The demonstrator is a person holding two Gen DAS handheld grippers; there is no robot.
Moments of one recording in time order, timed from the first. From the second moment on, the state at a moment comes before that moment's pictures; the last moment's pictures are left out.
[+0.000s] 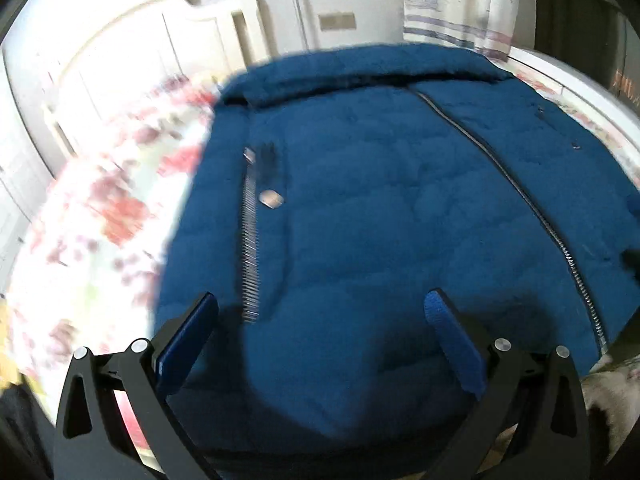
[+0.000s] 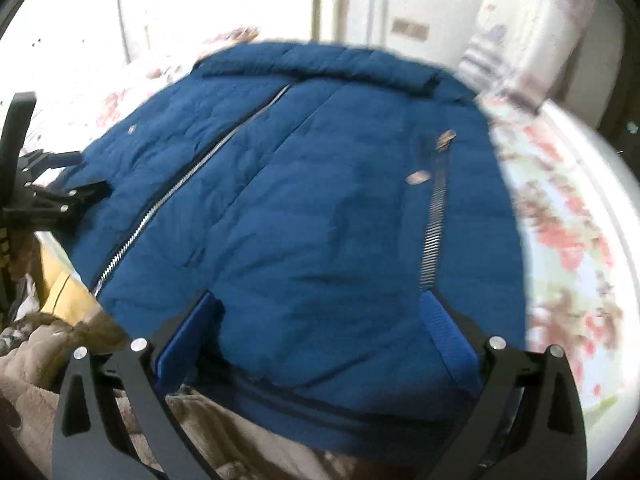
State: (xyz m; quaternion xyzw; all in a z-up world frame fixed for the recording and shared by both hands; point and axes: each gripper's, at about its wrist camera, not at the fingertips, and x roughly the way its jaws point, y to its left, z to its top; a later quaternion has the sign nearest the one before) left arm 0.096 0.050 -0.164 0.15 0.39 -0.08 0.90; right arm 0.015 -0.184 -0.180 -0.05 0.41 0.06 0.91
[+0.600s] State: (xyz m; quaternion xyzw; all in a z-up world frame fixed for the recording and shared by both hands) left arm 0.097 0.088 -0.179 0.10 0.41 -0.06 0.91; right arm -0.003 -0.226 -0.200 -0.01 0.41 0.03 0.91
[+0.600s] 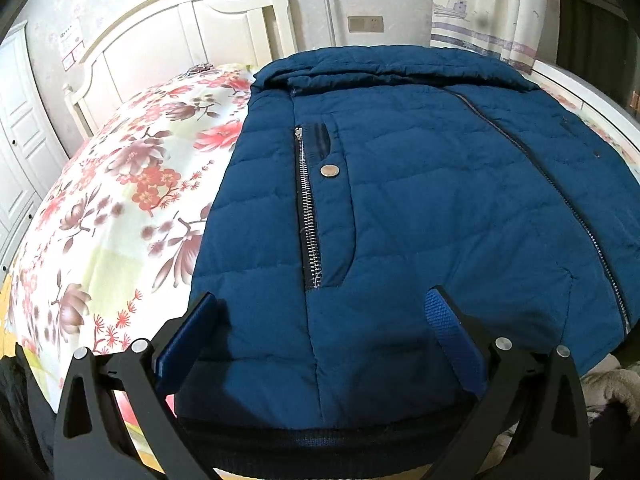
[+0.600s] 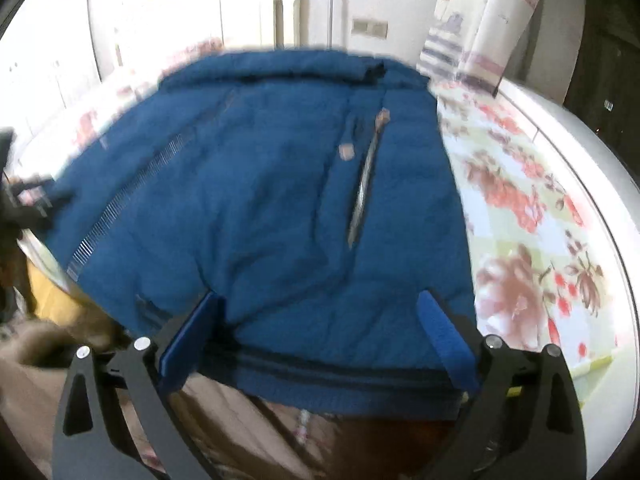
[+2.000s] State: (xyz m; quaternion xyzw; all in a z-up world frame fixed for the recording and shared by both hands) left arm 0.070 0.199 -0.175 -0.19 0.42 -0.22 0.86; right arm -0.033 -0.345 -0.202 0.29 0.40 0.11 0.86
